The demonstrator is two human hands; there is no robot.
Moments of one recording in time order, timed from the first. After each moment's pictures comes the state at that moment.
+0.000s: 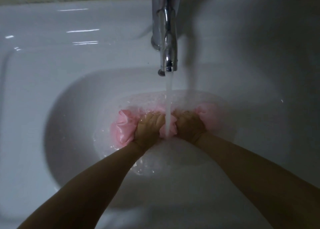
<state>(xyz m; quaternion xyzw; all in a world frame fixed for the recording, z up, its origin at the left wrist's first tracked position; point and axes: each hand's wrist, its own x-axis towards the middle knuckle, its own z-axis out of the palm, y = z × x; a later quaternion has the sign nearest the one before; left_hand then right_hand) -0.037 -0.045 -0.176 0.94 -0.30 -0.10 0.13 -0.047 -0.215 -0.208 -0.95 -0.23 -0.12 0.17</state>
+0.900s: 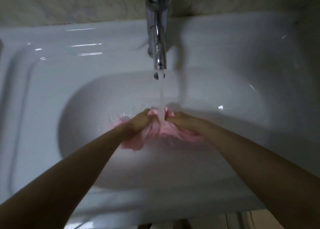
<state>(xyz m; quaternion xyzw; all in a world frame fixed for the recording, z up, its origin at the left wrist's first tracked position) -0.024 -0.032 -0.116 0.77 0.03 -0.44 0.46 -0.062 -0.230 -0.126 -0.72 0.03 0.41 0.56</state>
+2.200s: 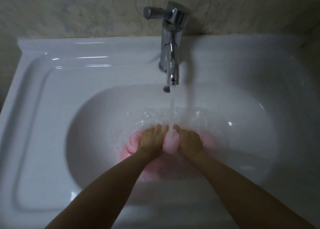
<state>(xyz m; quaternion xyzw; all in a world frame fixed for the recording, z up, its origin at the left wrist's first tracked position) -0.049 -0.050 -0.151 0.97 -0.20 -0.13 0.07 -0.071 -0.195 -0.151 -0.96 0.01 0.22 0.17</state>
